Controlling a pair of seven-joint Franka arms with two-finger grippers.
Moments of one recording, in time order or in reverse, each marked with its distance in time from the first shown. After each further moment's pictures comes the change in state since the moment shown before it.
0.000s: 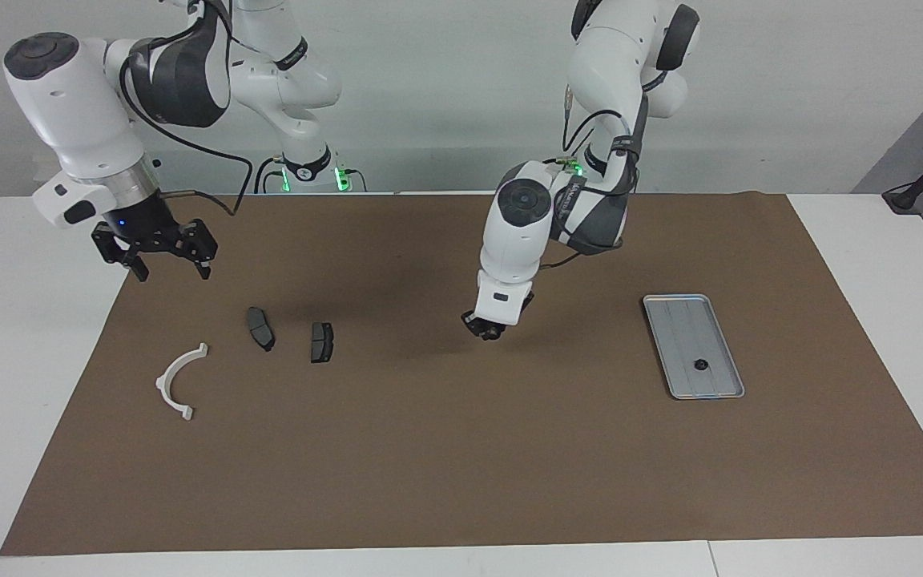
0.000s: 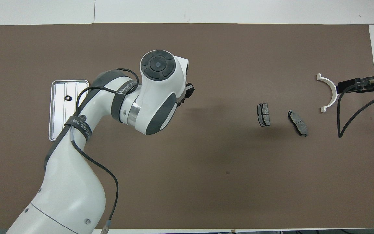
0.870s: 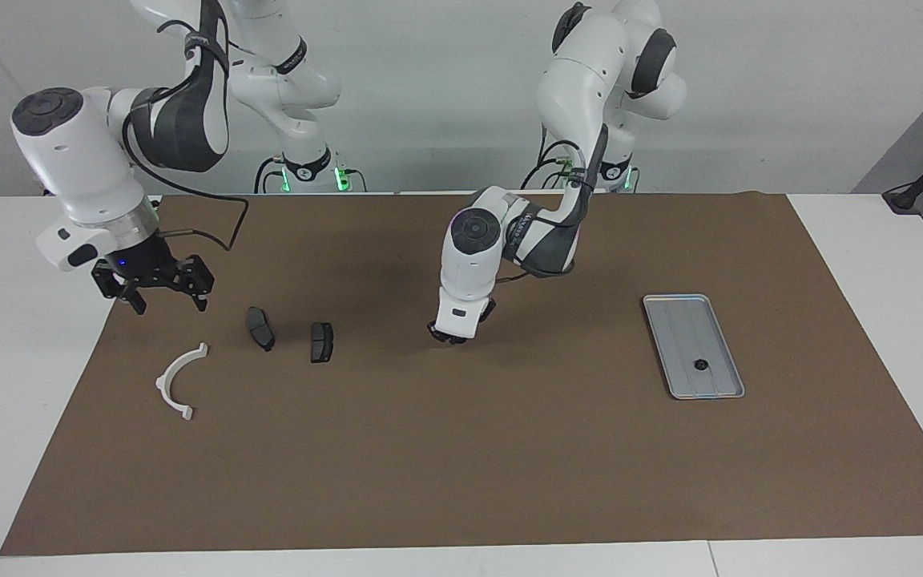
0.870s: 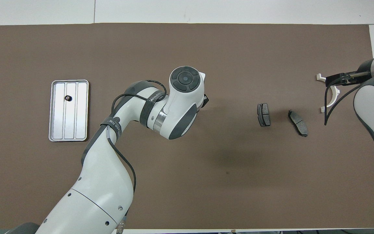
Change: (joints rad) left arm -0.062 0.097 0.005 -0.006 -0.015 0.062 -0.056; right arm -0.020 0.132 0.005 -0.007 0.000 0.151 -0.048
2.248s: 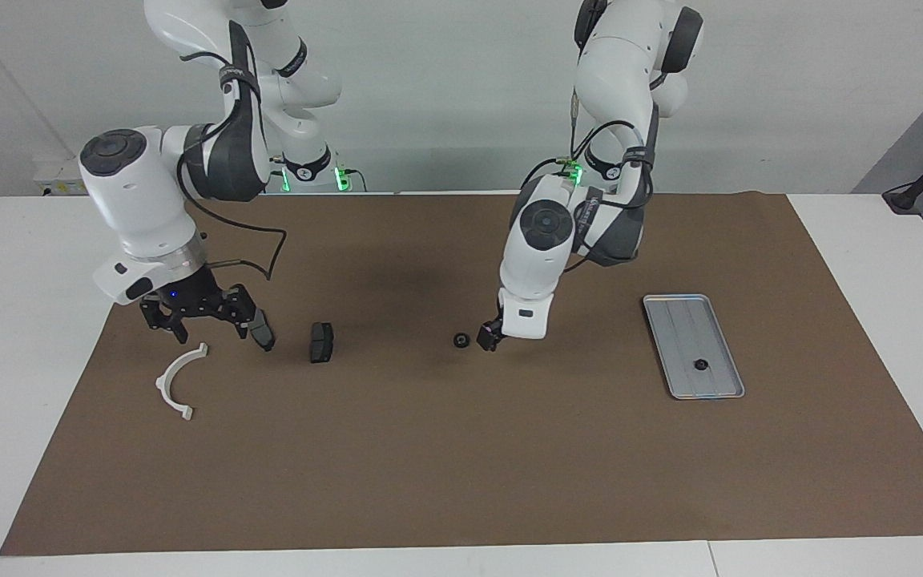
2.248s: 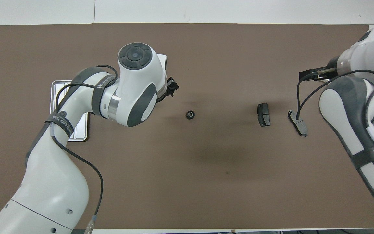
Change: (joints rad) left arm 0.148 -0.161 0.037 -0.095 0.003 -0.108 0.078; right arm 0.110 0.045 0.020 0.000 0.002 0.099 0.105
